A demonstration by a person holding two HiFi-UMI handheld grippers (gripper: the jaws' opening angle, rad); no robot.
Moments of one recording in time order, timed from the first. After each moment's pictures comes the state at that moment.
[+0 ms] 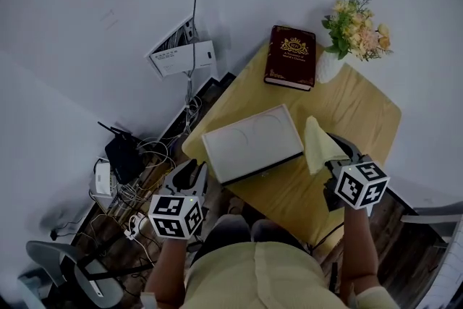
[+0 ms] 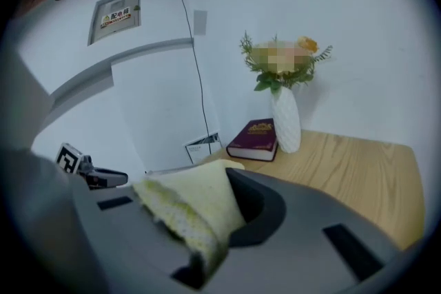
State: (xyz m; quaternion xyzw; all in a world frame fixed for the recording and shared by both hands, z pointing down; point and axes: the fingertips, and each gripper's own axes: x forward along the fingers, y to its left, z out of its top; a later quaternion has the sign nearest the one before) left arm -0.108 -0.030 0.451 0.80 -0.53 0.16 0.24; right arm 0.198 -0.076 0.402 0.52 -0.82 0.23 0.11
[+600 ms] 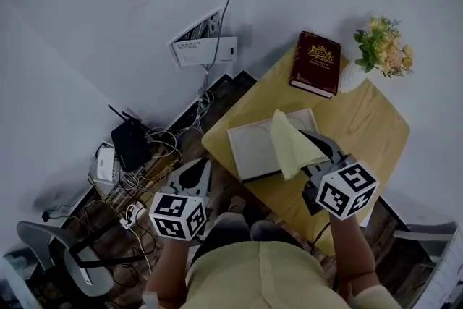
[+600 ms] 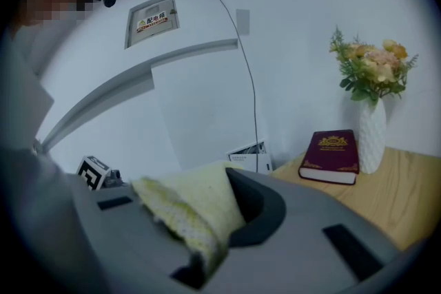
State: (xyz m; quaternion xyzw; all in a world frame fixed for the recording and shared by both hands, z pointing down) left arm -0.146 -0.018 0.440 0.80 -0.54 0.11 0.25; right arm 0.043 -0.077 0.349 0.40 -0.89 0.19 0.08
